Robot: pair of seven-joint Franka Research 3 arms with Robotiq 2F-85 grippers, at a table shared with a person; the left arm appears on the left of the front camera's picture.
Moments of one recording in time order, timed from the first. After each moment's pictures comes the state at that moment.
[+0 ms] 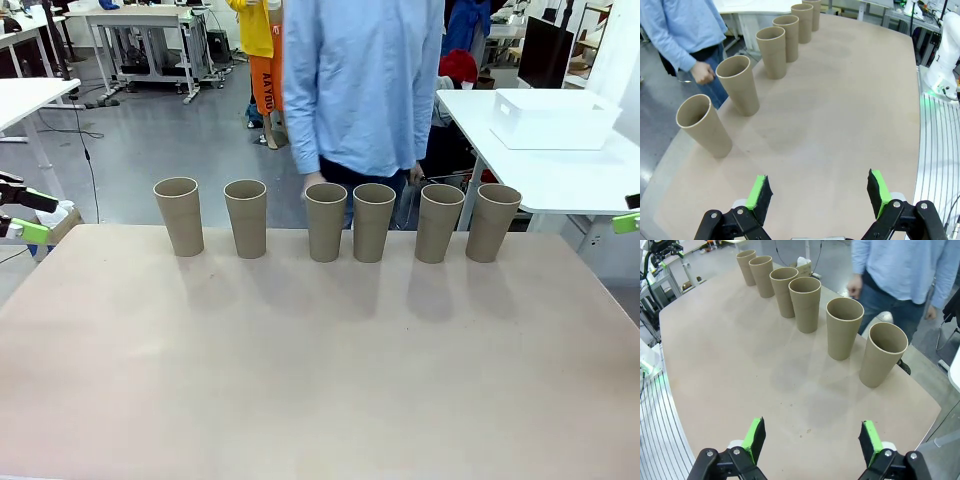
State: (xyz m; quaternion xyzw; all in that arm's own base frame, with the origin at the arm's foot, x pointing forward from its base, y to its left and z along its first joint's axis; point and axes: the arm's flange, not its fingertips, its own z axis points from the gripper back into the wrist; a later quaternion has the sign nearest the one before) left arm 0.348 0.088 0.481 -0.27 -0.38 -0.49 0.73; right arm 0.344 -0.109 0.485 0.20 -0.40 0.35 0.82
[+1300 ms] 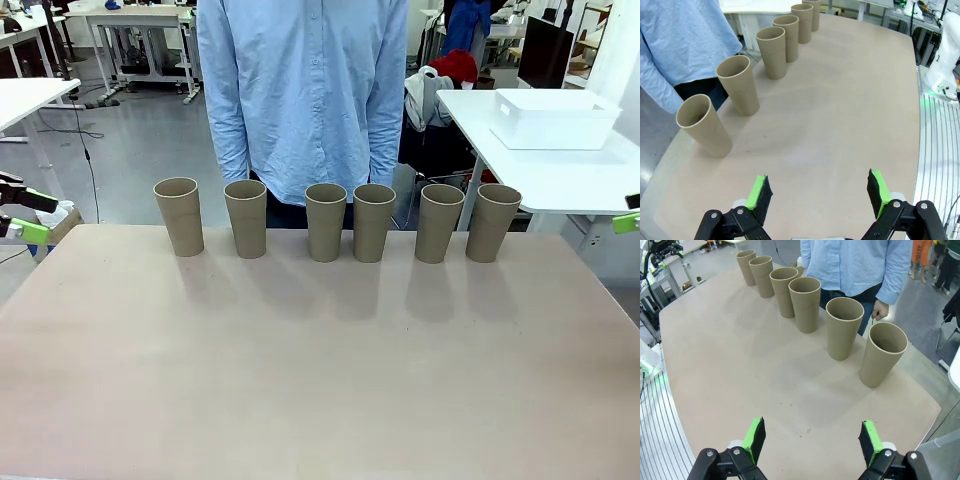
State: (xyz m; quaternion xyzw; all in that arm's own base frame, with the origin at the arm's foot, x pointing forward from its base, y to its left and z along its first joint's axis) left arm 0.348 0.088 0.481 -0.27 -0.38 -0.49 0.73; right arm 0.344 -0.109 0.485 0.20 -0.40 0.35 0.82
